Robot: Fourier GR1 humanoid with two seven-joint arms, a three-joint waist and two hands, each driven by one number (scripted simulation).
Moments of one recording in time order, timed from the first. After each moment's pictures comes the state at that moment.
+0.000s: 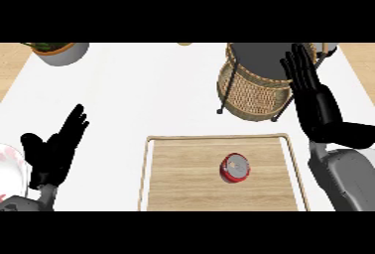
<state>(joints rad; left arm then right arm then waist) -0.07 0.55 -0.33 -1.50 0.43 0.37 0.09 -0.37 -0.37 0.22 -1.49 -0.33 -0.19 -0.23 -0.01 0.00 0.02</state>
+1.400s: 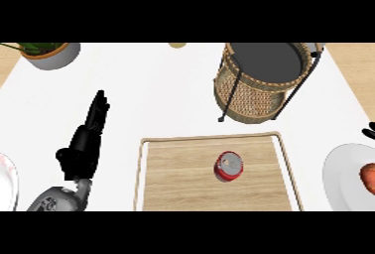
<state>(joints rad) -0.16 0.39 -0.40 -1.54 0.22 0.52 -0.03 0.25 -0.73 -0.14 -1.98 -0.47 0.32 -0.17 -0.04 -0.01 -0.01</state>
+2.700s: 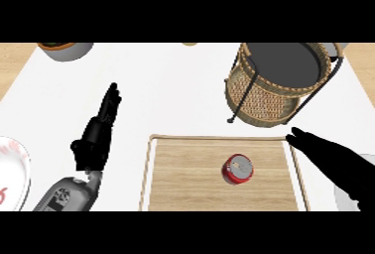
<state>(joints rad) -0.22 0.32 -0.39 -1.52 0.16 0.47 0.00 -0.32 -0.98 0.36 -2.42 -0.17 0.16 0.98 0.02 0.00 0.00</state>
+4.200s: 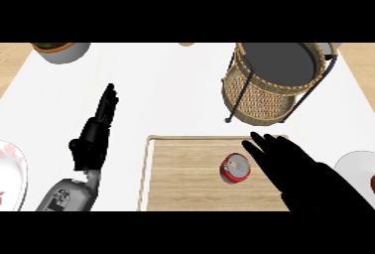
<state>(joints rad) -0.19 0.25 -0.29 -1.51 0.08 0.40 0.01 -0.43 -0.78 0.70 -2.28 0.24 0.28 1.02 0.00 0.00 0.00</state>
